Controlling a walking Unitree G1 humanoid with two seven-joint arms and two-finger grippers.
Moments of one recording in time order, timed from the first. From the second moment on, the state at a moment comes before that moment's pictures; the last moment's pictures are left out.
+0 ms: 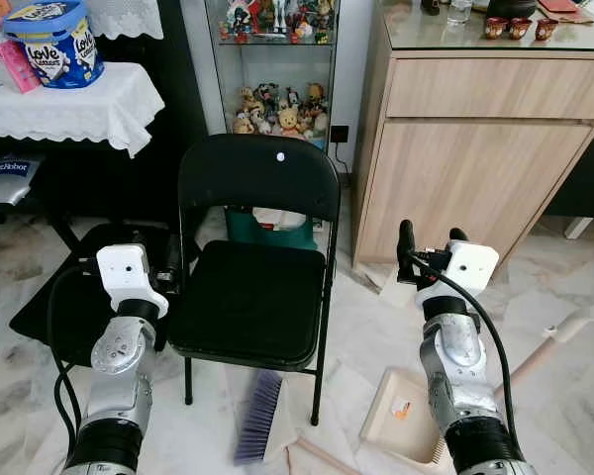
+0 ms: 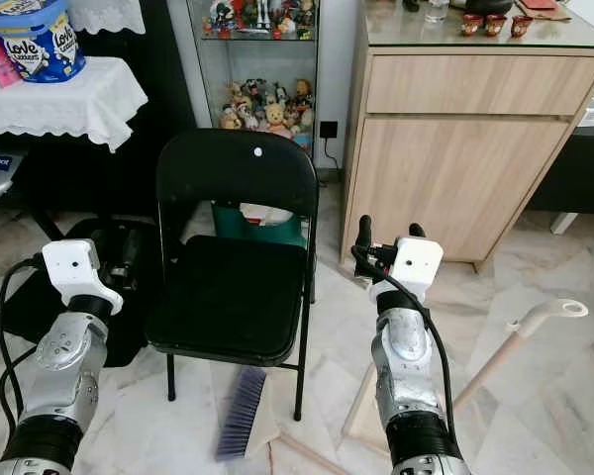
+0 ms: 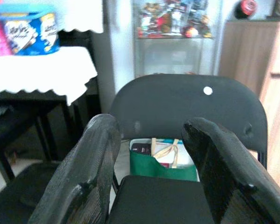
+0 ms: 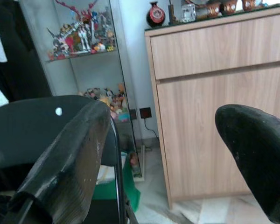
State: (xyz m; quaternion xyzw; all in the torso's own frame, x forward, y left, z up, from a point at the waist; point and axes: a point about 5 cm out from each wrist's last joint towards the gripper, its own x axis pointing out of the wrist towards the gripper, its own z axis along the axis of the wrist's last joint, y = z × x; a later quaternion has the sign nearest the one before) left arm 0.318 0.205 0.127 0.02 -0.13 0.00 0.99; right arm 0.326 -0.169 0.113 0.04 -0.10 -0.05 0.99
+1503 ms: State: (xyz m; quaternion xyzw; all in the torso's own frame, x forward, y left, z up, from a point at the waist) left arm 0.311 0.212 0.108 0.03 -0.09 0.03 0.99; right arm 0.323 -0.169 0.098 0.02 -0.08 -0.04 1.00
